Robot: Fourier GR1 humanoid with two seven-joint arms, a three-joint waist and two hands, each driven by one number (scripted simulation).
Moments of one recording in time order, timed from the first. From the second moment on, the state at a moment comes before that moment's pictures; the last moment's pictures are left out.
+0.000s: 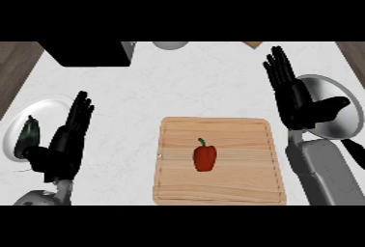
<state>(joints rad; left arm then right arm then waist) -0.08 0.40 -0.31 -1.62 0.26 0.45 0.01 -0.41 -0.22 0.10 -1.36 -0.24 -0.14 -0.10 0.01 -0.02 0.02</state>
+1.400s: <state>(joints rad) -0.08 0.27 -0.36 -1.57 0.23 0.26 -0.14 -0.25 -0.48 0.35 -1.73 0.15 0.10 0.16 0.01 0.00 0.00</state>
